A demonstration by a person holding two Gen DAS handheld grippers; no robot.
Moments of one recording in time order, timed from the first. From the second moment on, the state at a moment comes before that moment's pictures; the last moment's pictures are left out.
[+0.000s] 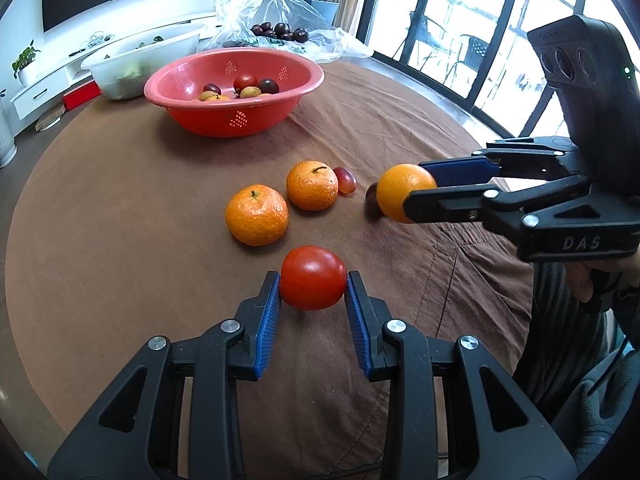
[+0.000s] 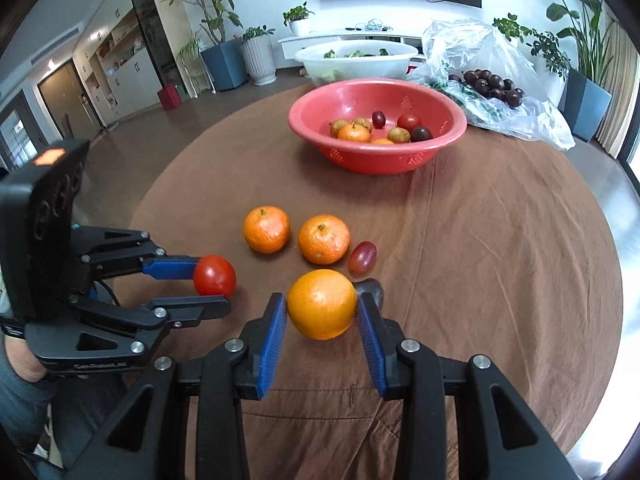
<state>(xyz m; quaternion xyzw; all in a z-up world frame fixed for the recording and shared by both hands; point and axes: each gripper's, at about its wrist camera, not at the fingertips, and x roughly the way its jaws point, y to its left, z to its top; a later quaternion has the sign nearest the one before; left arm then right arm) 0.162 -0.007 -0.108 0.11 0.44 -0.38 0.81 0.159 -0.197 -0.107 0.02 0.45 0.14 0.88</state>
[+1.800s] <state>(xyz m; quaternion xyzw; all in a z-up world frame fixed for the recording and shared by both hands) 0.178 -0.019 -0.111 0.15 0.46 -0.35 0.80 0.171 -0.225 -0.134 -0.02 0.49 0.12 0.86</state>
